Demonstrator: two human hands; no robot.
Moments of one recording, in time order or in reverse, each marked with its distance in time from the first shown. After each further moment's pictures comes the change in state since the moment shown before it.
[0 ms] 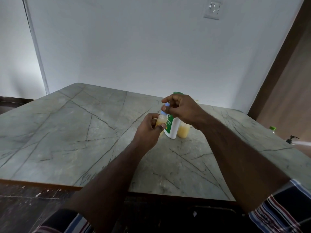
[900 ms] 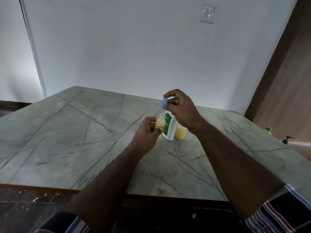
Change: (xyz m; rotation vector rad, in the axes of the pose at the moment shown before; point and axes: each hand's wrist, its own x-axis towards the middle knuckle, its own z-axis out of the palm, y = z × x) left_hand -0.001 0.000 0.002 -0.058 -0.045 -0.062; right_hand -0.005 -0.007 0.005 0.087 0.192 0.028
